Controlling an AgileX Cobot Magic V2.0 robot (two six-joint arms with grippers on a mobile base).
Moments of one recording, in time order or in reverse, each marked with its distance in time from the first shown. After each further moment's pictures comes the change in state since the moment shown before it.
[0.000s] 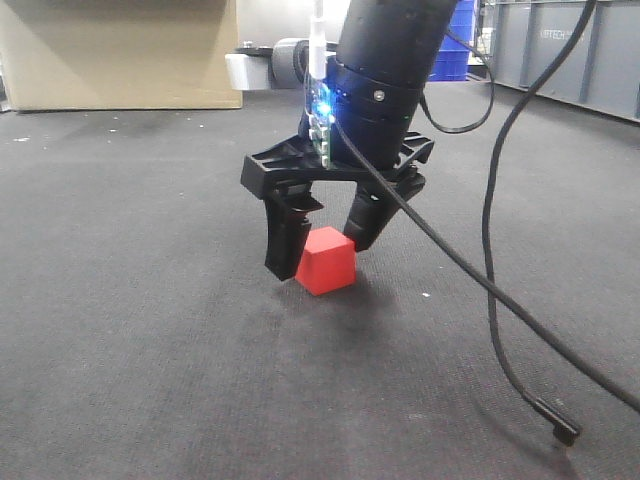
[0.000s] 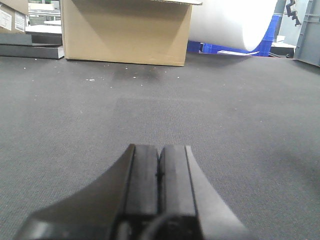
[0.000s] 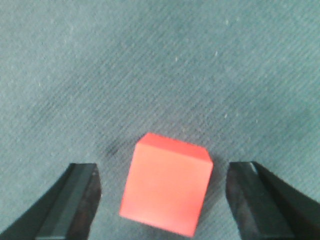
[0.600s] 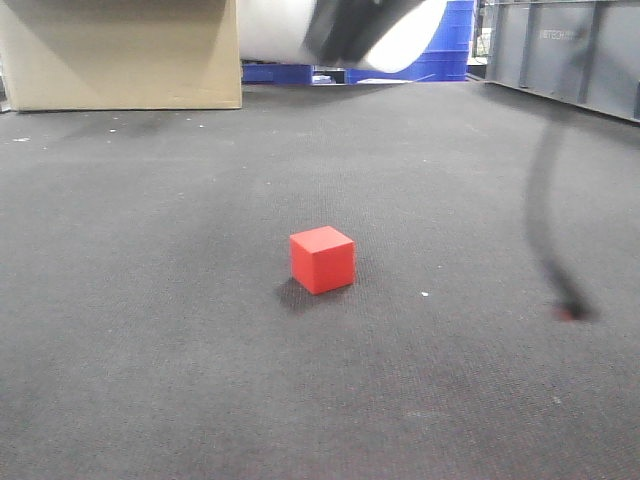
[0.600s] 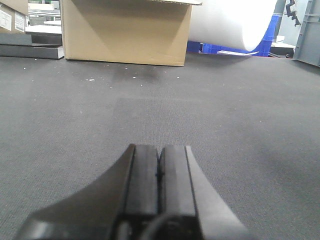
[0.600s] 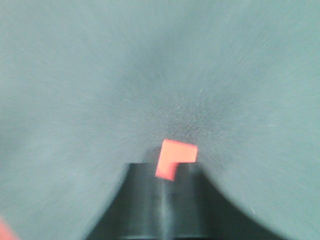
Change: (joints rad) left arm 0.000 0.000 0.000 0.000 0.000 0.000; right arm 0.000 -0.395 0.062 0.000 -0.003 0.068
